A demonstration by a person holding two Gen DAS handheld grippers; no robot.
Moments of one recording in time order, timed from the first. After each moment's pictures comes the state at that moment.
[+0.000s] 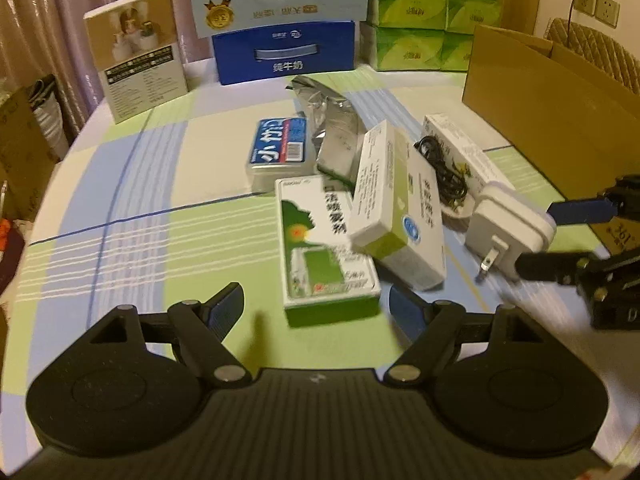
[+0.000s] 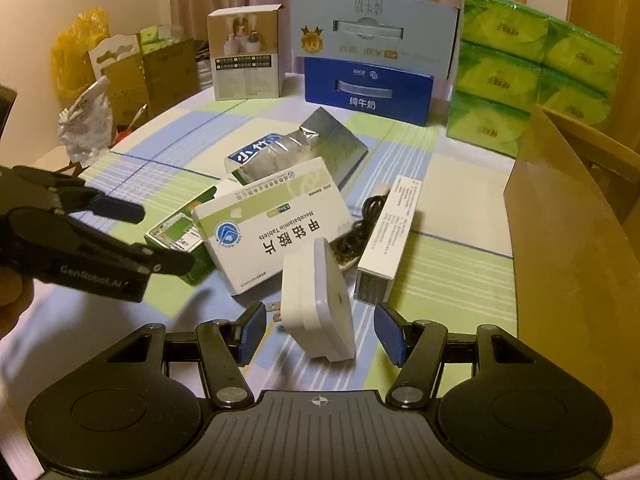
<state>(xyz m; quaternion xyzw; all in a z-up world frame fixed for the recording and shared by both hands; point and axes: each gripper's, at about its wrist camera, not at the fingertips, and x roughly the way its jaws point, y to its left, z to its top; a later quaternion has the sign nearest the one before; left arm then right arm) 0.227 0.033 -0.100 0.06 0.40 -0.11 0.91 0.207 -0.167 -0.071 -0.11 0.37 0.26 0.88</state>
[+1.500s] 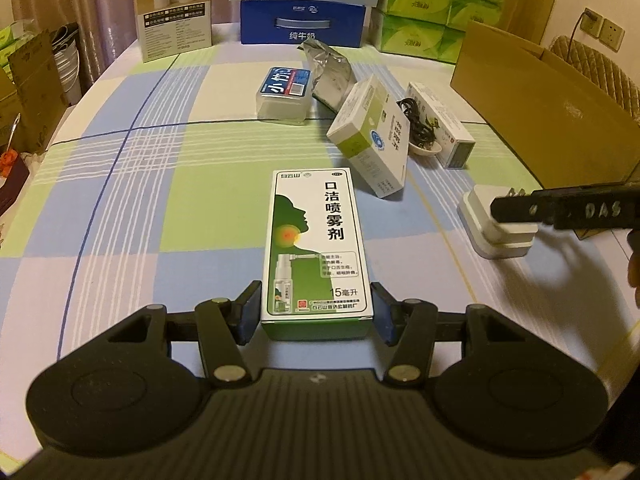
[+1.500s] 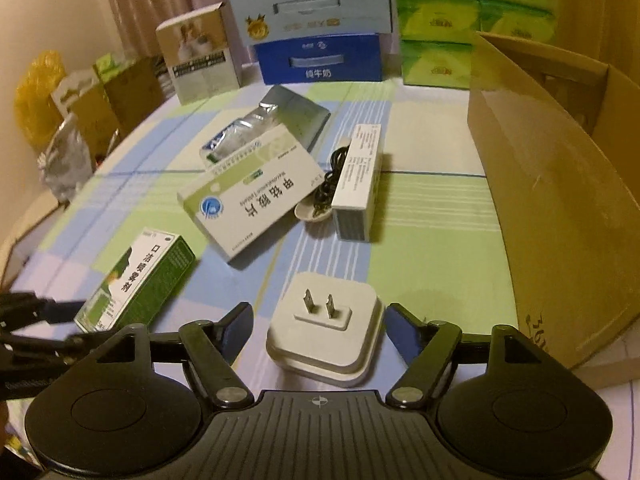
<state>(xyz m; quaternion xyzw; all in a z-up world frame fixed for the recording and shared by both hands) 0.139 0.041 -0.103 0.00 0.43 -0.09 0.90 0.183 -0.195 -0.078 -0.02 0.42 0.21 0.88</state>
